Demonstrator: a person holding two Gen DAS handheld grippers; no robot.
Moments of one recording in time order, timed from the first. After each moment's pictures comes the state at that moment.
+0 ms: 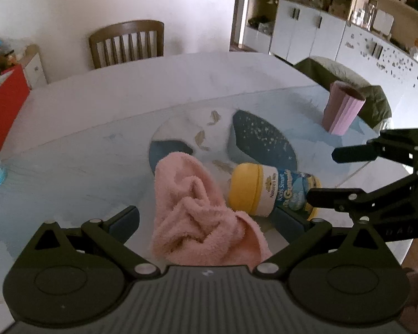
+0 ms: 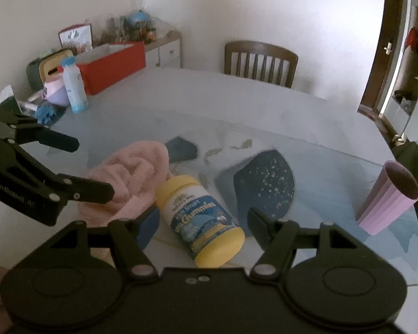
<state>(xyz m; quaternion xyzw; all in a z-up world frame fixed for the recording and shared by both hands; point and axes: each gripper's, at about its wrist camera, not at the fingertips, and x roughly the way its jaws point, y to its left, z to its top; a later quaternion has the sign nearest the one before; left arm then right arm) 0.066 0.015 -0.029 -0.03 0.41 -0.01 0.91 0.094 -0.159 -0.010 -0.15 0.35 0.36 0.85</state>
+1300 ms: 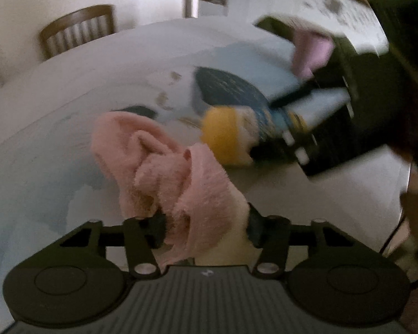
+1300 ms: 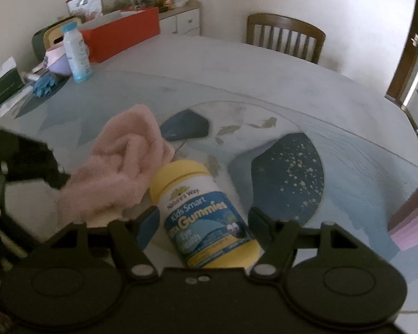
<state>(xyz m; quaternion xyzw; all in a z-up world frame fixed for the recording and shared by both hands) 0.071 0.018 -0.065 0.01 0.45 -0.10 0.89 0.130 -0.129 -0.045 -0.20 0.39 0.40 0.80</state>
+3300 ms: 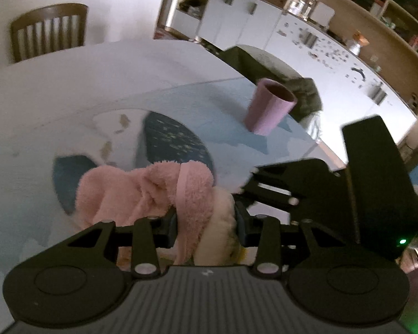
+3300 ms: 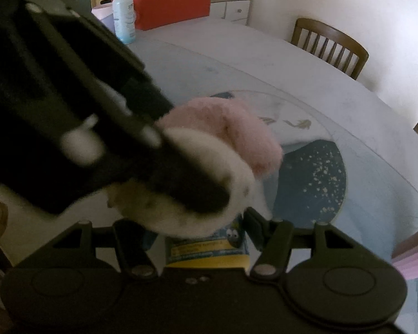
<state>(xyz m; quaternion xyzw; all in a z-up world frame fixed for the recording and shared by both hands) 0.119 -0.012 -0.018 -0.08 0.44 -0.17 0.88 0.117 -0.126 -0.054 -0.26 0.38 0.46 0.76</state>
